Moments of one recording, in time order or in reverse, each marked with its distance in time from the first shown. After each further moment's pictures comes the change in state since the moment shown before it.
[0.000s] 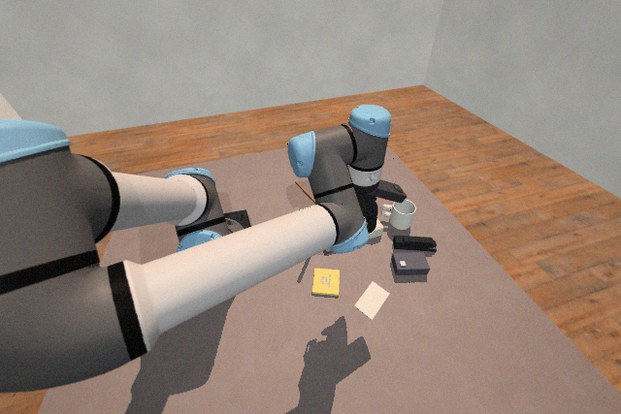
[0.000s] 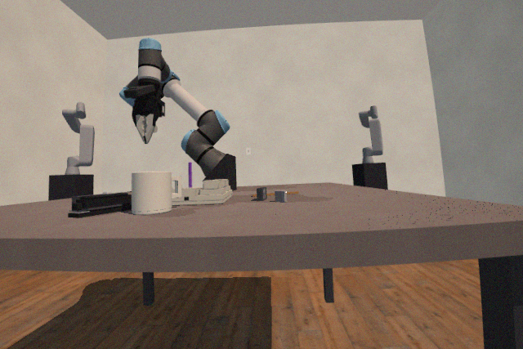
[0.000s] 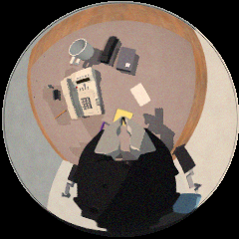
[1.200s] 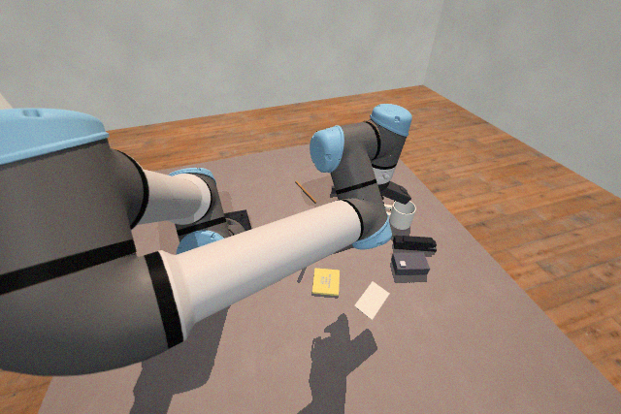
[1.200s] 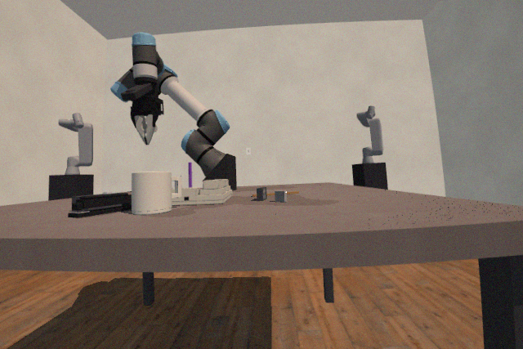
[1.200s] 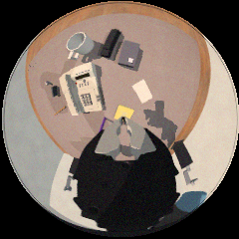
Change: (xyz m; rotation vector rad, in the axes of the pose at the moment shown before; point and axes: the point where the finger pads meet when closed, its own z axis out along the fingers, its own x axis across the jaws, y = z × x) arm -0.005 -0.004 0.004 -0.114 -0.014 -0.014
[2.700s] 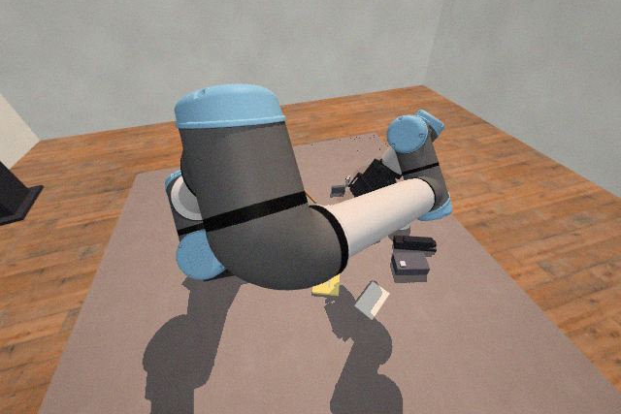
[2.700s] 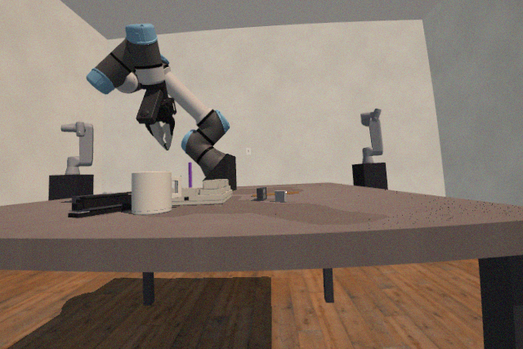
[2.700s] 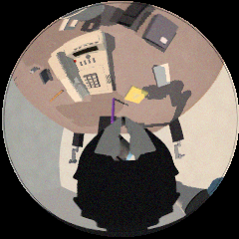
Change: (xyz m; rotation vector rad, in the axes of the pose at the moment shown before) arm -0.066 0.001 0.025 -0.498 0.028 -0.034
